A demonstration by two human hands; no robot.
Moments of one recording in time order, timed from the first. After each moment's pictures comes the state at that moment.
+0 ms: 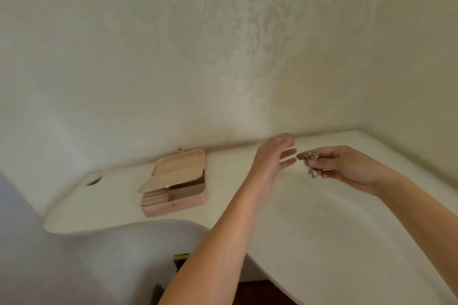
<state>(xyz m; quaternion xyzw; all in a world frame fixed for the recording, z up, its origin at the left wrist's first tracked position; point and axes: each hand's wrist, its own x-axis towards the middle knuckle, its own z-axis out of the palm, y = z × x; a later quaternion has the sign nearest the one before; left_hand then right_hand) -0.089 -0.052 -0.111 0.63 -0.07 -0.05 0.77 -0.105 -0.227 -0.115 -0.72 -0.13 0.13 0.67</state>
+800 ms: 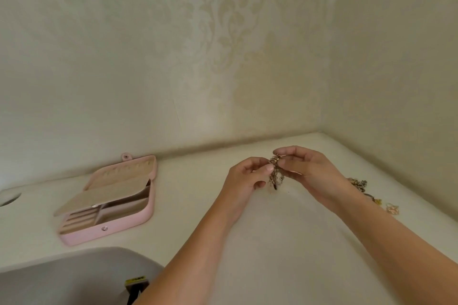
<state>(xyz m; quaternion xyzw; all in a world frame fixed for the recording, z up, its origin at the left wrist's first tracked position) -0.064 -0.077 -0.172 0.64 -0.15 -0.07 0.75 -0.090 -0.237 -0.147 -0.64 -0.08 -0.02 0.77</state>
